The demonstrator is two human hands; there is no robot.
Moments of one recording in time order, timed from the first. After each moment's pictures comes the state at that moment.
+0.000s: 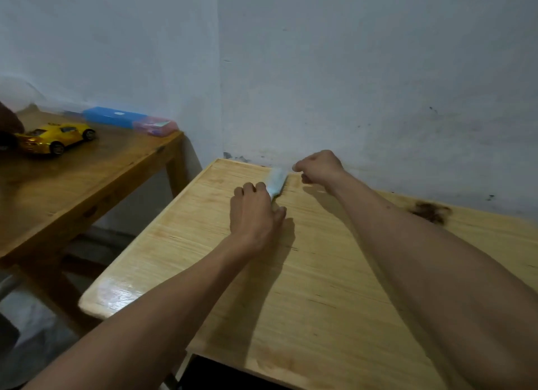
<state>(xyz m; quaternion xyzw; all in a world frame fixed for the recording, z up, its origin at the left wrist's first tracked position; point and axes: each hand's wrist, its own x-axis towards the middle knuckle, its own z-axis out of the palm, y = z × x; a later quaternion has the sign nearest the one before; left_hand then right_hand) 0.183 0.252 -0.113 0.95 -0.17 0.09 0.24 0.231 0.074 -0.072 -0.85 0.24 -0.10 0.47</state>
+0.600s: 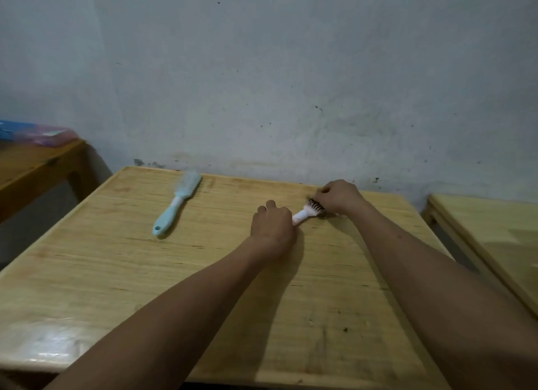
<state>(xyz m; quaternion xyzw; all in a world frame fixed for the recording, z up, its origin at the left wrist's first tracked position) 0.098 0.083 -0.112 0.93 -0.33 -0.04 0.18 0.072 -0.092 -0.082 -0.92 0.34 -0.05 0.20</state>
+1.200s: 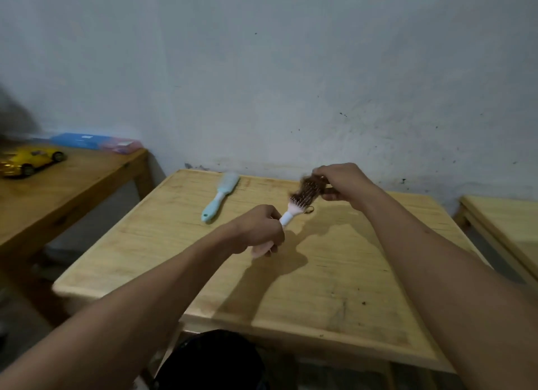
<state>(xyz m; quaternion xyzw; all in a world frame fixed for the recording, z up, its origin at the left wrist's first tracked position) 0.071 0.207 -0.067 0.83 -0.23 -0.29 0.41 0.056 -0.017 -0.040 -0.75 0.25 -0.13 0.59</state>
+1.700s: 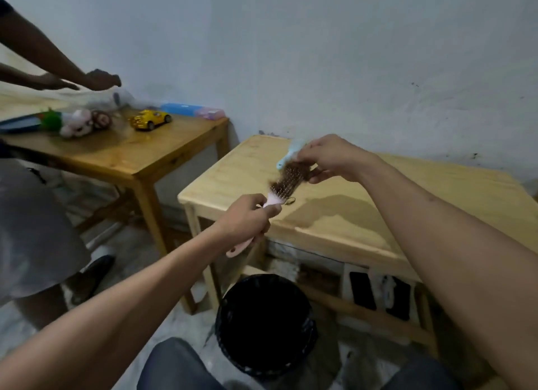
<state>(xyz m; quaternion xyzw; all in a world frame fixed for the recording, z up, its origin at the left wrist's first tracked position) -0.035 0.387 -0.110 0.84 -0.16 -0.12 0.50 0.001 0.170 -0.032 -0.85 0.03 0.02 0.52</state>
